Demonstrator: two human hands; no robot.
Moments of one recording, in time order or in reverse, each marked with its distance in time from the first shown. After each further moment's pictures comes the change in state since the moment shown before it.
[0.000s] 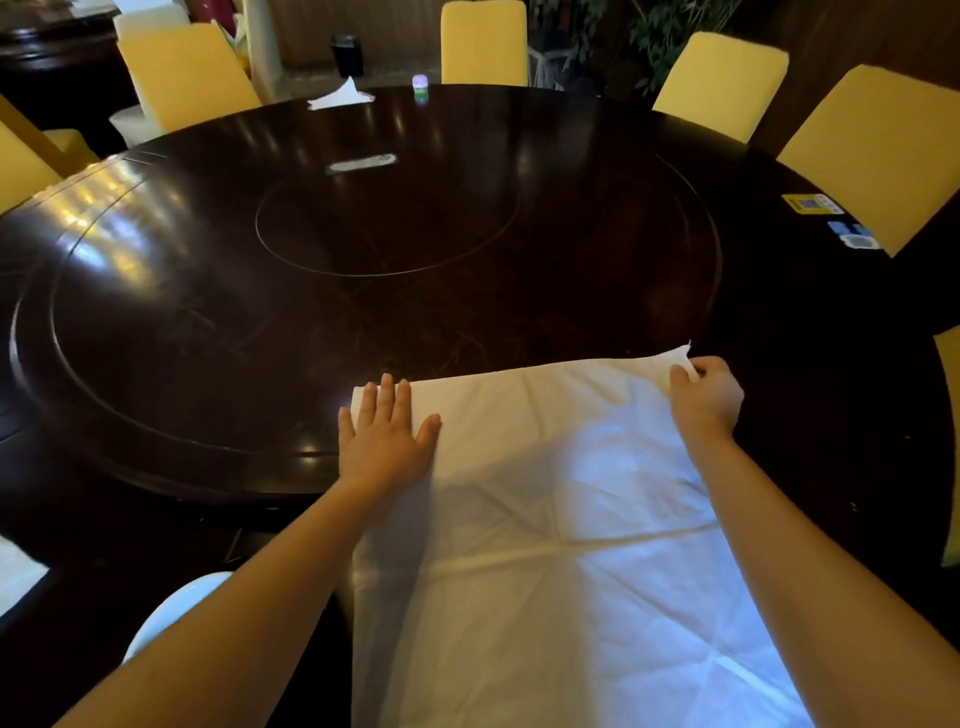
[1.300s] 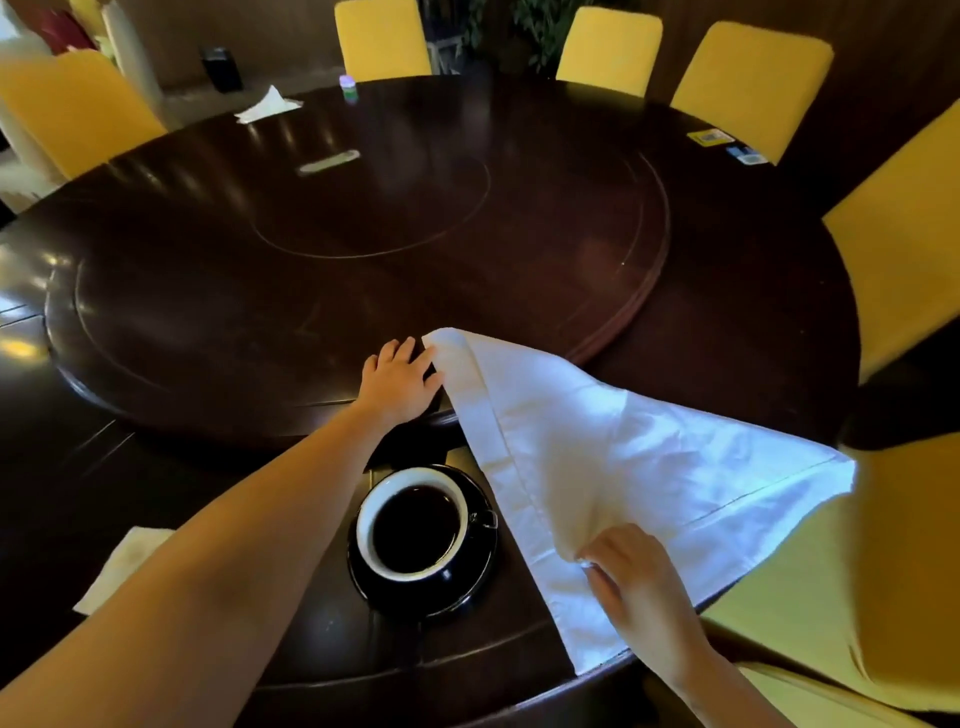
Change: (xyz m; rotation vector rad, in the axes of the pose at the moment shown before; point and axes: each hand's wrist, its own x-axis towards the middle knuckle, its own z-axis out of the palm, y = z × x) left_hand -0.006 -0.109 -0.045 0.175 -0.082 0.400; right_hand -0.392 0.036 -0.029 -0.248 -0.292 -0.715
